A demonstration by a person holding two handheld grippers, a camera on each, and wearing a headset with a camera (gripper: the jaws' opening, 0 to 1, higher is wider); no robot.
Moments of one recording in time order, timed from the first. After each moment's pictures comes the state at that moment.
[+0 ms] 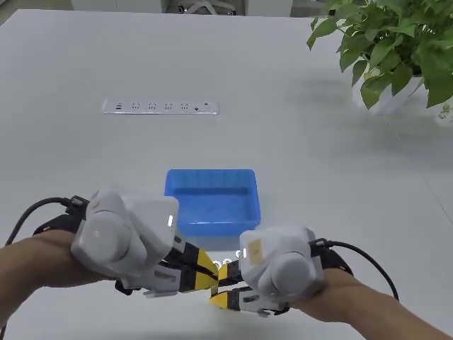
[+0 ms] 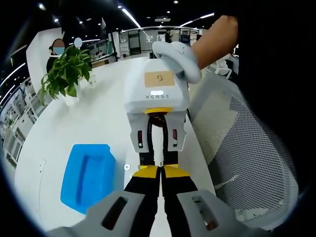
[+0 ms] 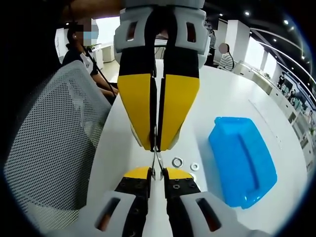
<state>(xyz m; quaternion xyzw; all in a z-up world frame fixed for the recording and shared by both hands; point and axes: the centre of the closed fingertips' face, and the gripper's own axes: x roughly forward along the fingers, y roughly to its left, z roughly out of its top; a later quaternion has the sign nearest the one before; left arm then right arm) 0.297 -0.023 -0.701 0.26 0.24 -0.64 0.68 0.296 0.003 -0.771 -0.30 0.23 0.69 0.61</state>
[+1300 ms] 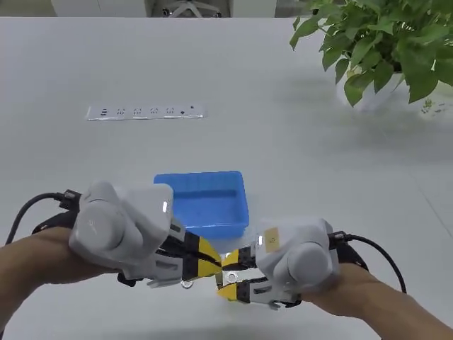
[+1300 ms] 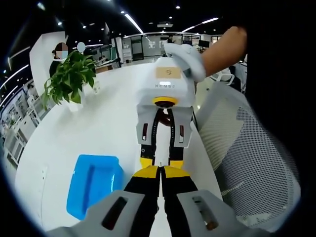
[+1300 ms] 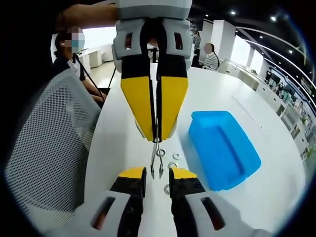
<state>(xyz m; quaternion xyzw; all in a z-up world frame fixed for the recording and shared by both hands) 0.319 -0.041 -0.687 0.24 0.22 -0.63 0.70 0.320 -0.025 -0.753 -0.29 0.23 0.65 0.66</state>
